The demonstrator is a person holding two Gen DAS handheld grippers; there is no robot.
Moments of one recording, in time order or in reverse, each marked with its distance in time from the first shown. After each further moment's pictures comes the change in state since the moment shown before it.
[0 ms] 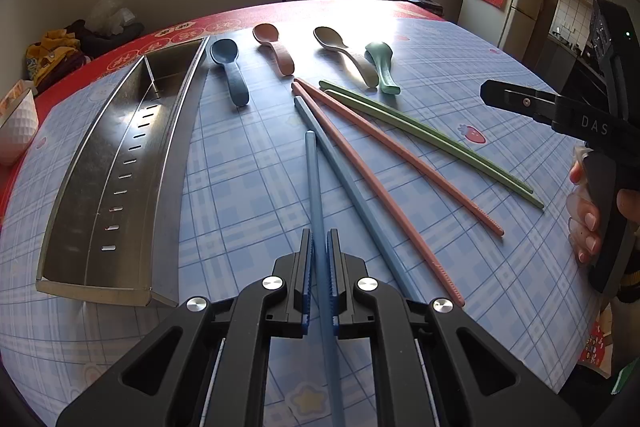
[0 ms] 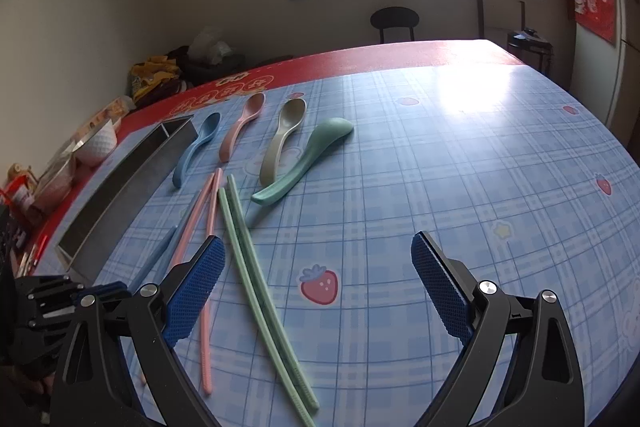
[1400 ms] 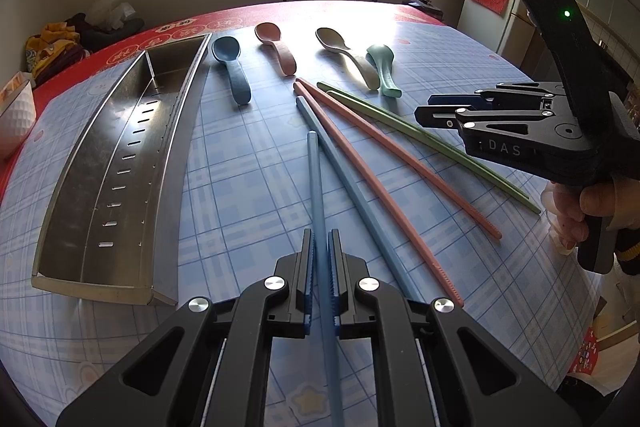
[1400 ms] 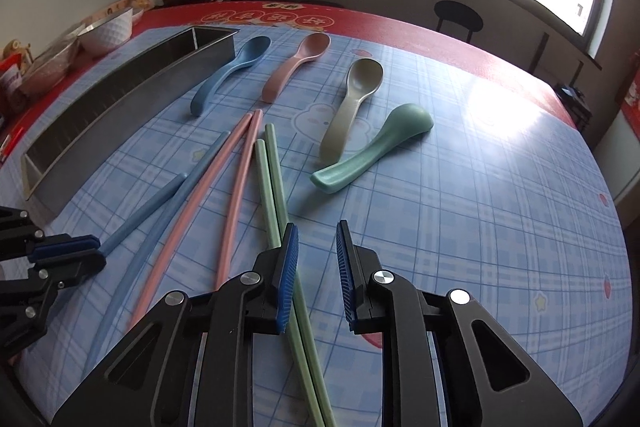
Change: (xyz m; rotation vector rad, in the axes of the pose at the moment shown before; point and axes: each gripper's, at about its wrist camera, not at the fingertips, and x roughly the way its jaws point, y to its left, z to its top) left arm -0.003 0.006 0.000 -0.021 -0.003 -0.021; right arm 0.052 0.069 0.009 -0.358 0.195 -0.055
